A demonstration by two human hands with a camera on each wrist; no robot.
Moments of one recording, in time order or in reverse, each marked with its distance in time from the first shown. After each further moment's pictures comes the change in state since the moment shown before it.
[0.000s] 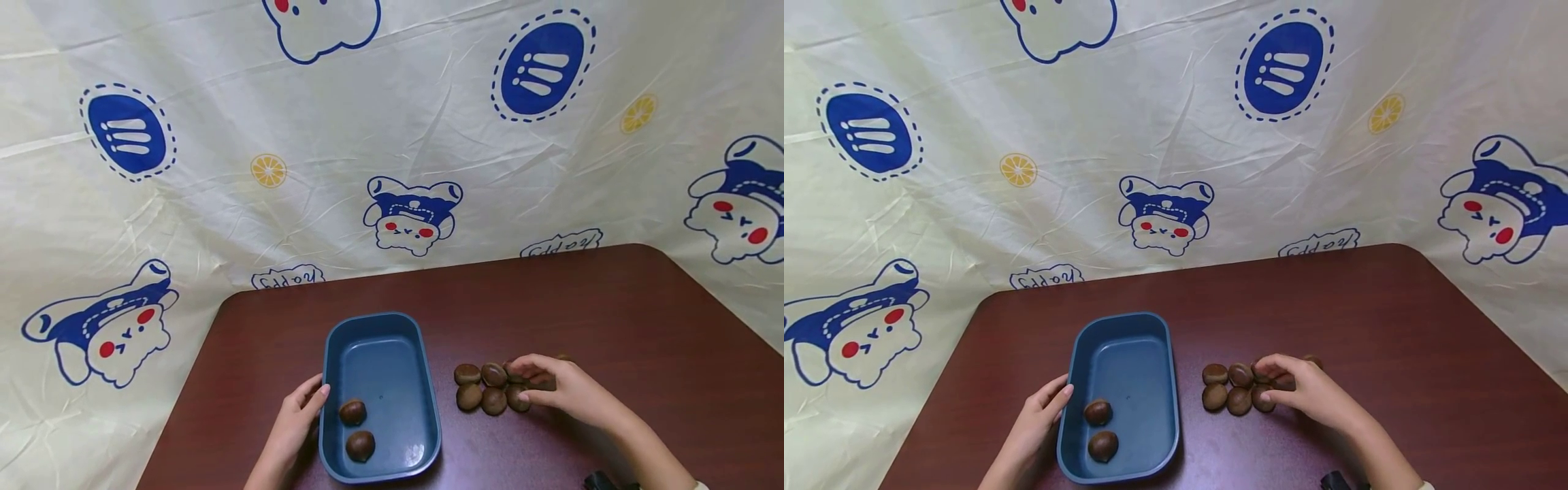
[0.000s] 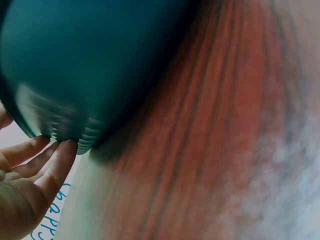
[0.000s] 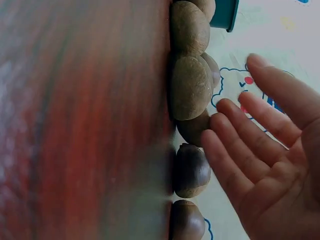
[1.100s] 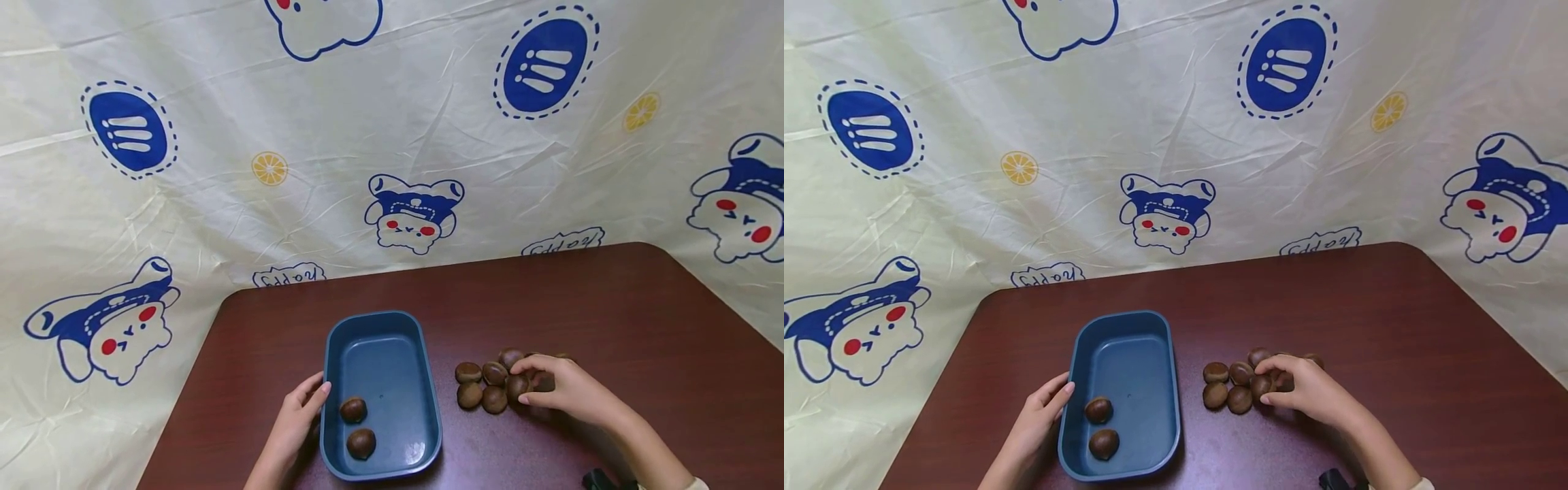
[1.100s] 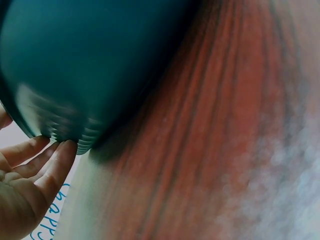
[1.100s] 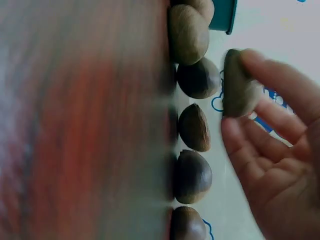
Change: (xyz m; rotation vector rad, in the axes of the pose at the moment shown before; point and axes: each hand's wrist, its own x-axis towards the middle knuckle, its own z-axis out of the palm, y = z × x) left_hand 0.000 0.000 0.000 0.013 0.008 0.002; right_hand 0.000 0.004 0.002 -0.056 0.004 -0.003
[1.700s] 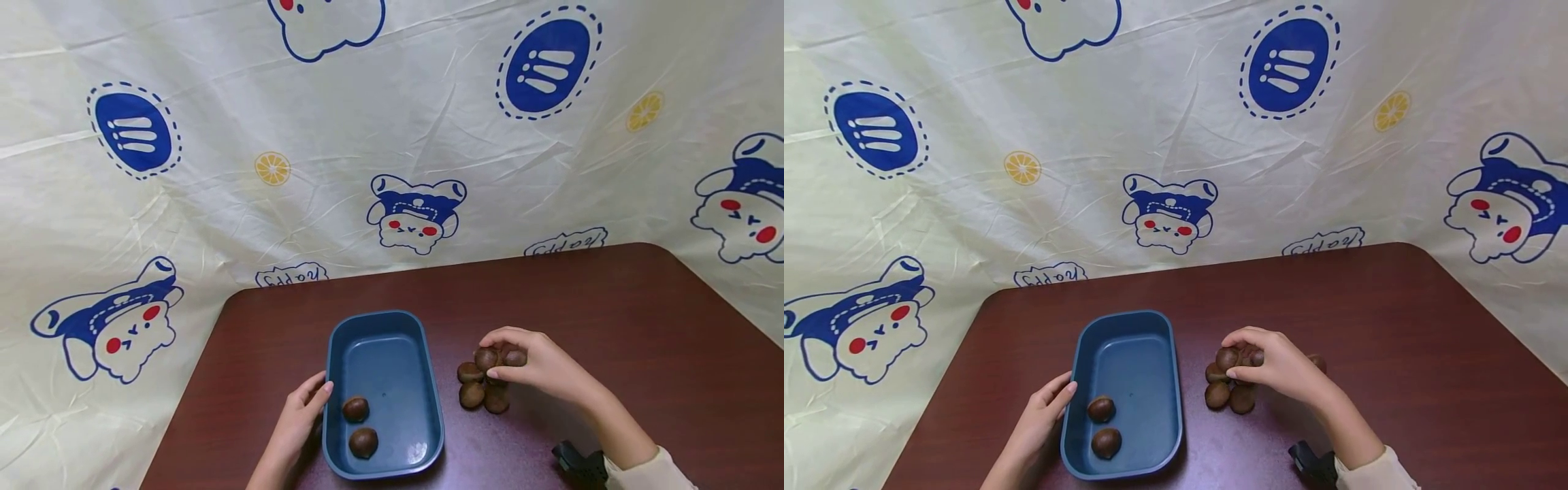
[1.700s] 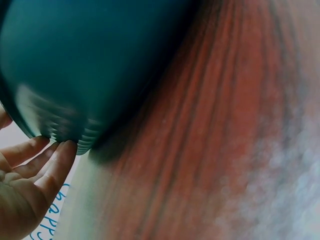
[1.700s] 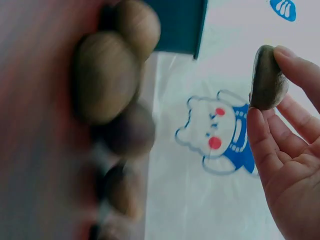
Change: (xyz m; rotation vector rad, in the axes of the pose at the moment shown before) left_hand 0.000 0.000 0.001 -0.021 -0.013 0.020; right_hand 0.046 -0.040 0.003 0.060 0.042 -0.014
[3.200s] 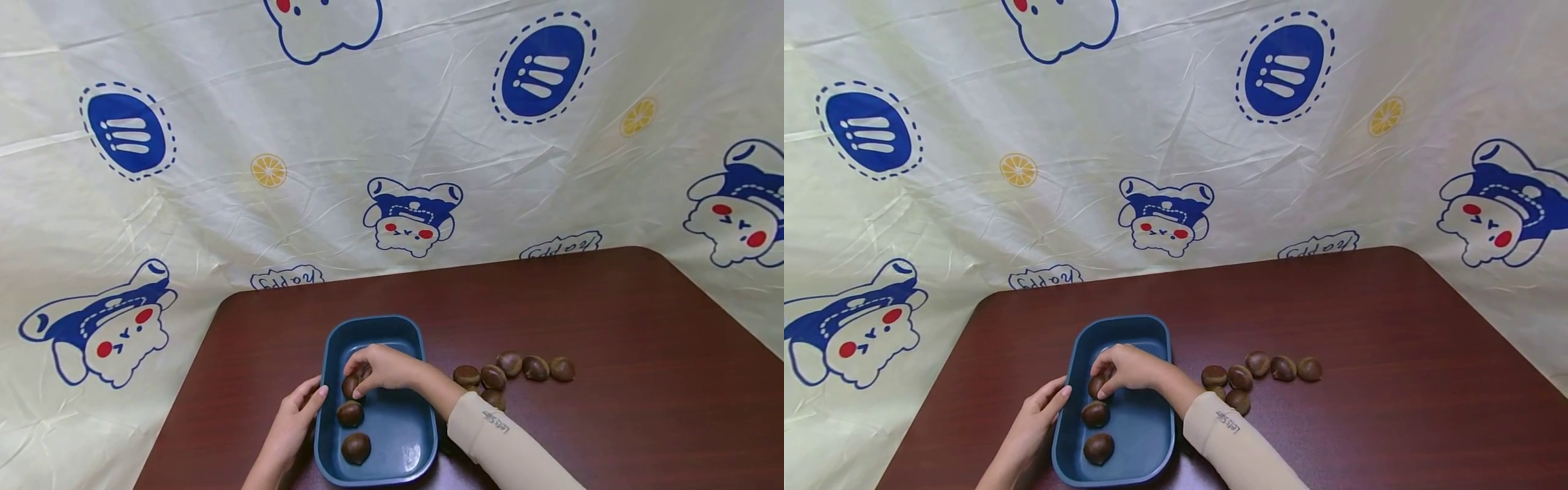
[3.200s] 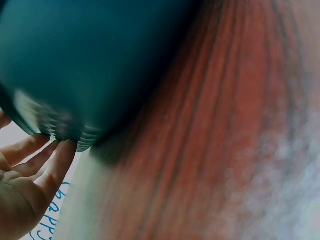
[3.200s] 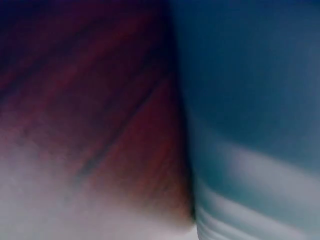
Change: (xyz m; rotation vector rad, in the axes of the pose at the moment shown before) left_hand 0.000 0.000 -0.002 0.025 -0.001 0.008; right_hand 0.127 -0.026 0.151 0.140 -0.473 0.047
